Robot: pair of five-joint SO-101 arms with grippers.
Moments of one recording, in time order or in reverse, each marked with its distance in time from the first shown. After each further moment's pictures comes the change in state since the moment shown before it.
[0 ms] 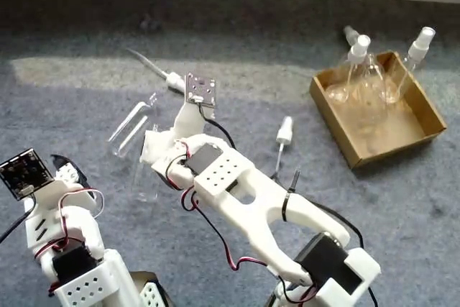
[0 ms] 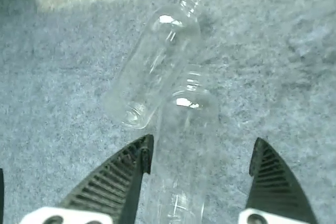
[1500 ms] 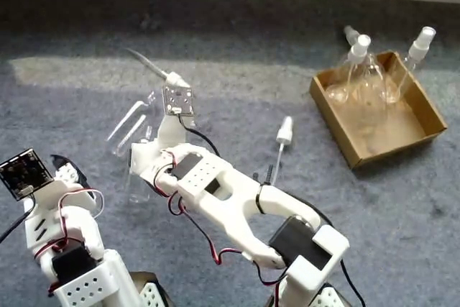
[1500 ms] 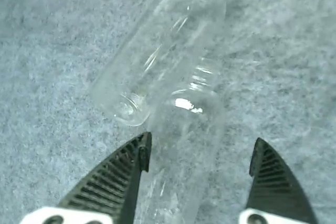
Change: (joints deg) left arm 0.0 0.0 0.0 0.0 0.0; right arm -2.6 15.2 -1.1 -10.6 5.9
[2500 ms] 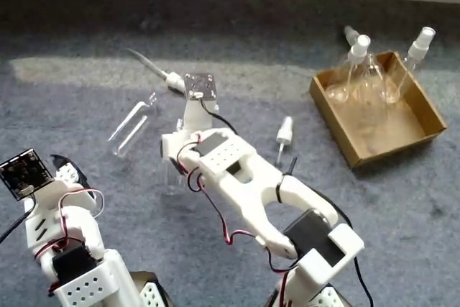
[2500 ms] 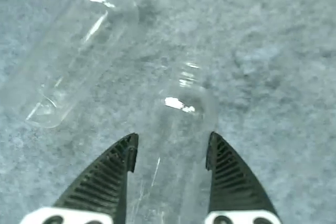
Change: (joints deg) left arm 0.0 0.0 0.0 0.0 0.0; right arm 10.7 -0.3 0.5 14.4 14.0
